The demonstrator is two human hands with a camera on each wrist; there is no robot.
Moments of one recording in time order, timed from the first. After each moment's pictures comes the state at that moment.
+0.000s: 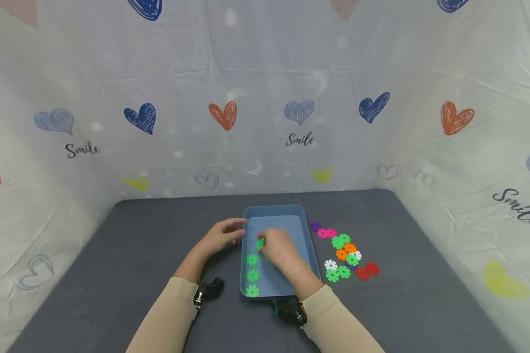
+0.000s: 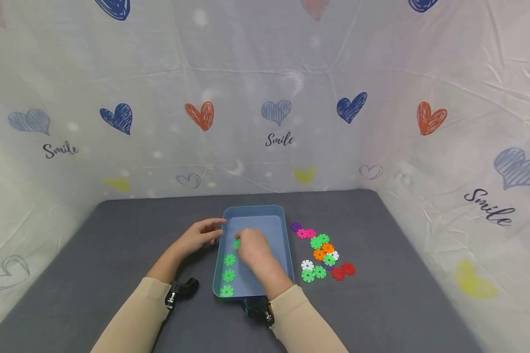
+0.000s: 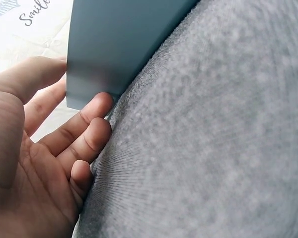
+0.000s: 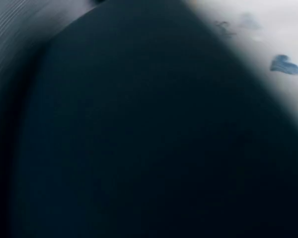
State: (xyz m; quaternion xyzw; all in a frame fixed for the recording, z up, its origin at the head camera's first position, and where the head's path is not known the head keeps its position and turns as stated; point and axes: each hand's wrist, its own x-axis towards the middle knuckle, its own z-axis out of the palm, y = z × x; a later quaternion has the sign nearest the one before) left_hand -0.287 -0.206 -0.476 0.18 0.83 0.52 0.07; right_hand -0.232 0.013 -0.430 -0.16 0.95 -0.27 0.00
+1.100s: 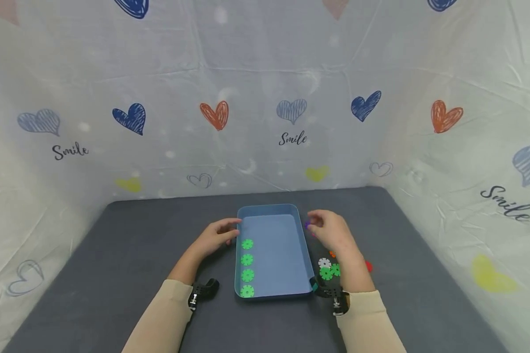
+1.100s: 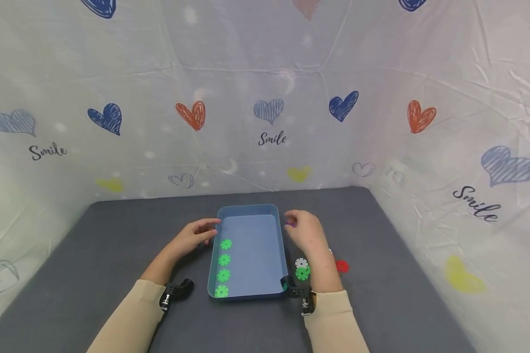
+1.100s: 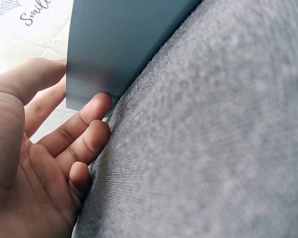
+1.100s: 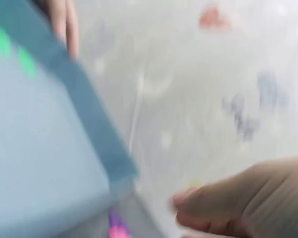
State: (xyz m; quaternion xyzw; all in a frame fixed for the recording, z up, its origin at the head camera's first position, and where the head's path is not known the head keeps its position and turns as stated) left_hand -0.281 -0.200 -0.470 0.18 0.83 0.53 0.06; right_hand -0.230 0.148 -0.398 -0.07 0.93 -0.37 -0.03
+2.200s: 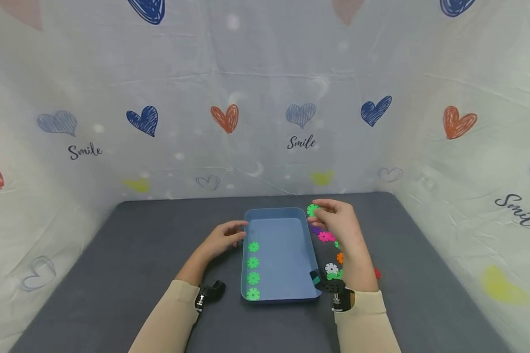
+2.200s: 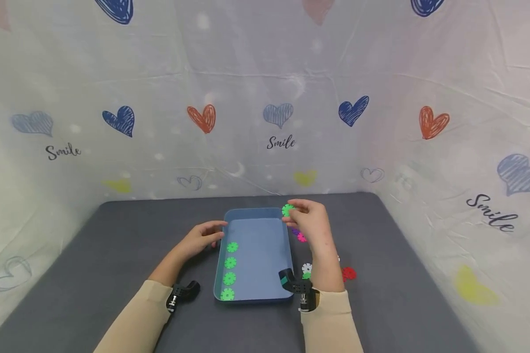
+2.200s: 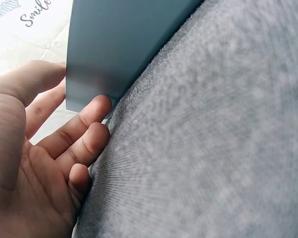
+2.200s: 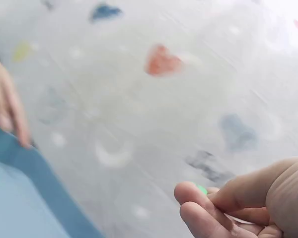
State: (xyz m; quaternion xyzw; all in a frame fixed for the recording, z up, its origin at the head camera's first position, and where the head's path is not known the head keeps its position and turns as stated) left_hand -0.286 -0.206 -0.479 0.17 0.83 0.53 0.05; right_hand -0.231 0.133 -0.362 0.00 0.77 -0.64 0.00
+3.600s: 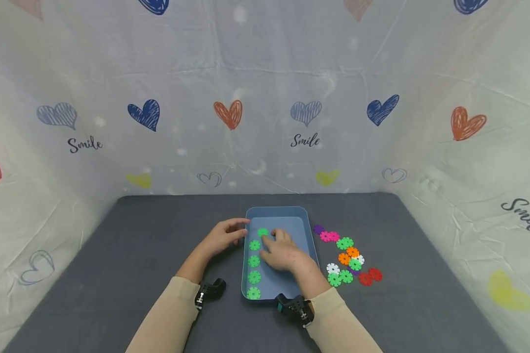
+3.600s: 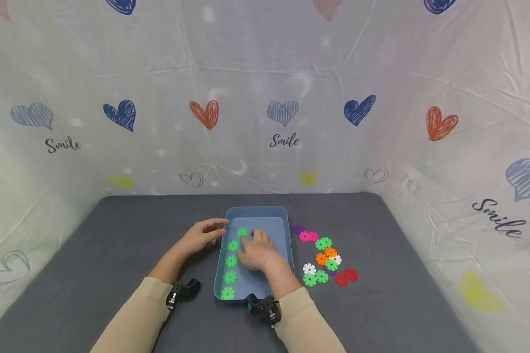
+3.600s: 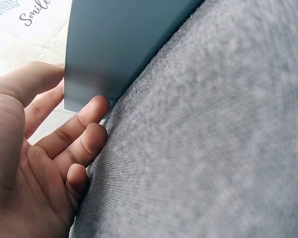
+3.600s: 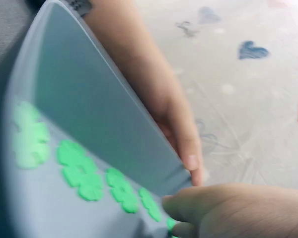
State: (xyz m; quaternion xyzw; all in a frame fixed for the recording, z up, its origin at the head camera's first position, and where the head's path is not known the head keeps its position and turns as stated) left_hand -0.286 -0.205 -0.476 0.17 0.82 0.54 0.06; right_hand -0.234 0.028 -0.436 -0.20 0.95 -0.23 0.13
